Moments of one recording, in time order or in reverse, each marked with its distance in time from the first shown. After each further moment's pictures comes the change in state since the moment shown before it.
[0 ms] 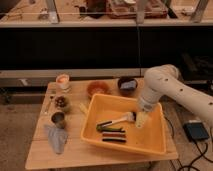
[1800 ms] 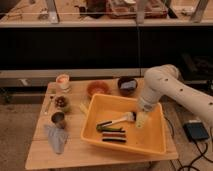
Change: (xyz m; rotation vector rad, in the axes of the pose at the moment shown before) arm 0.000 0.000 0.000 0.000 0.000 0.000
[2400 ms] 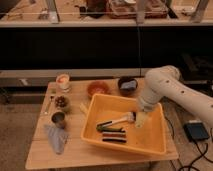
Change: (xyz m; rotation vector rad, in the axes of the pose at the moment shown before) arm -0.008 -0.002 -0.001 0.122 -0.050 -0.025
